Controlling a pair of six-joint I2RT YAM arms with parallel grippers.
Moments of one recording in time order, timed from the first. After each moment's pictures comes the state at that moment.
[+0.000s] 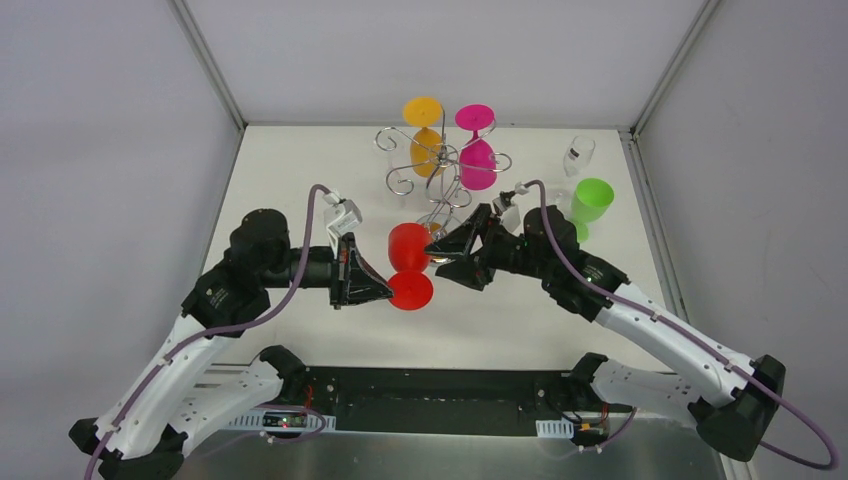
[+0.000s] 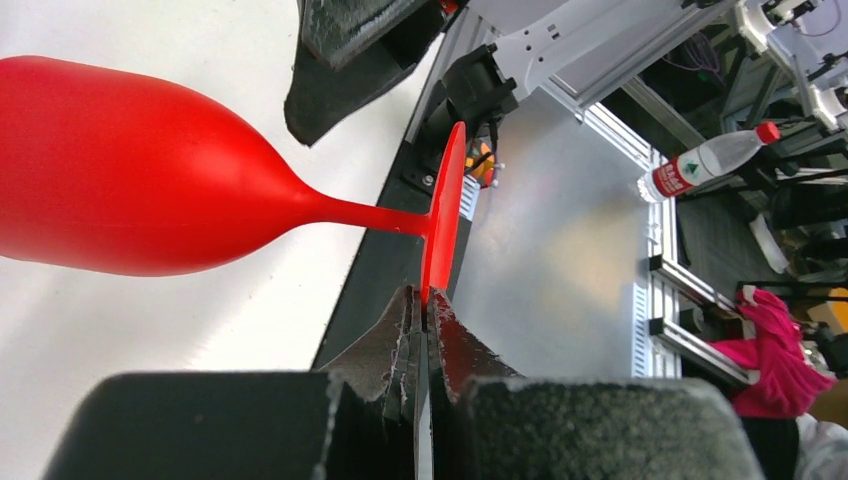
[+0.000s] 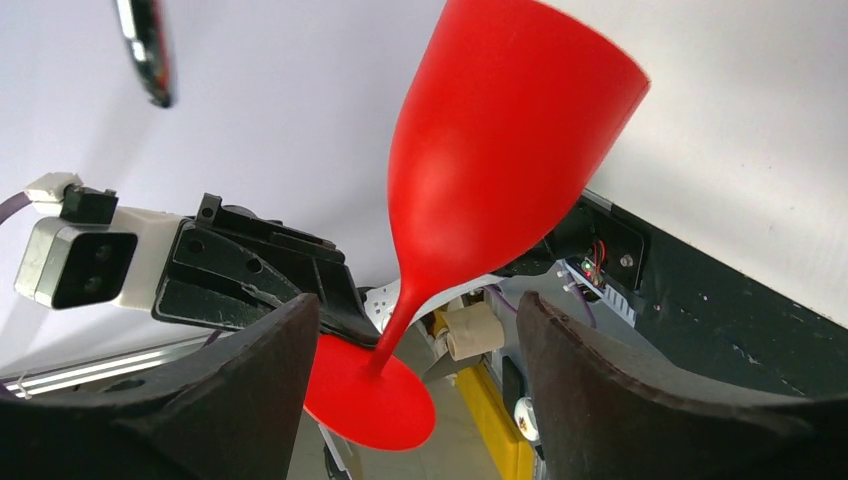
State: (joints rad) left arm -0.60 0.72 1.01 -0.57 0.78 -0.36; right arm 0.84 0.98 0.90 -0.22 -0.34 1.41
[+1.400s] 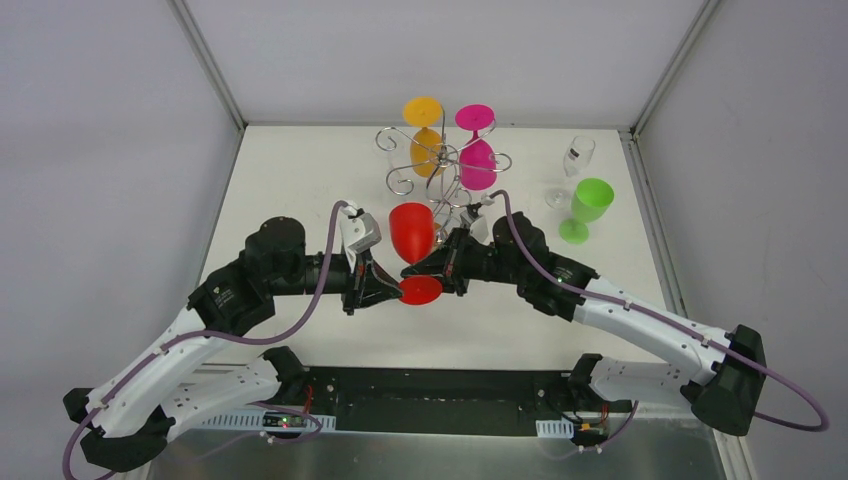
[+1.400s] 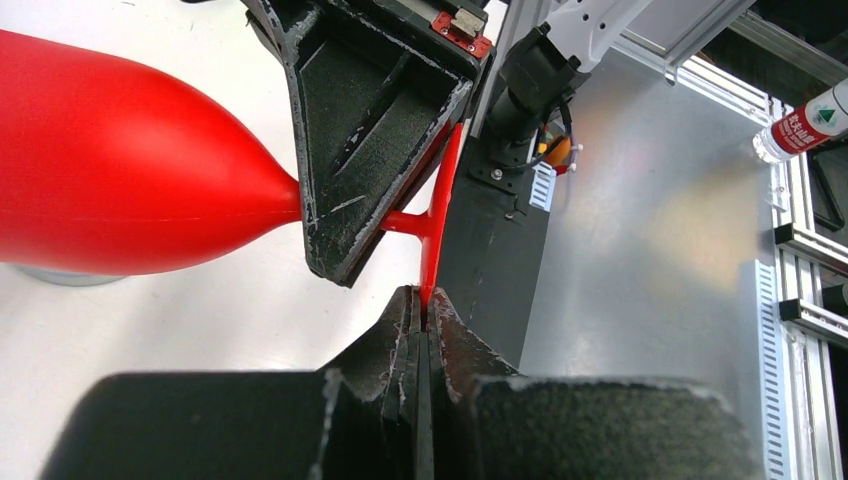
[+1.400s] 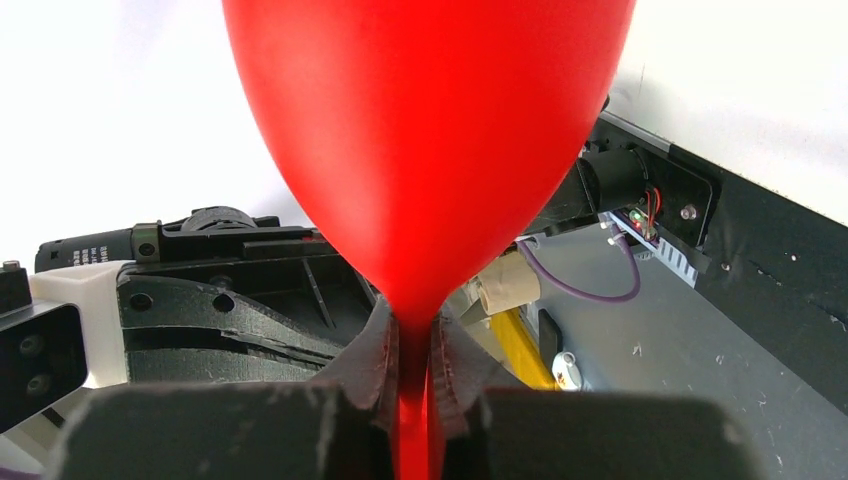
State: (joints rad) left arm -0.84 0.75 1.04 -0.58 0.49 -0.16; right arm 0.98 1.10 0.90 -0.08 -0.35 1.54
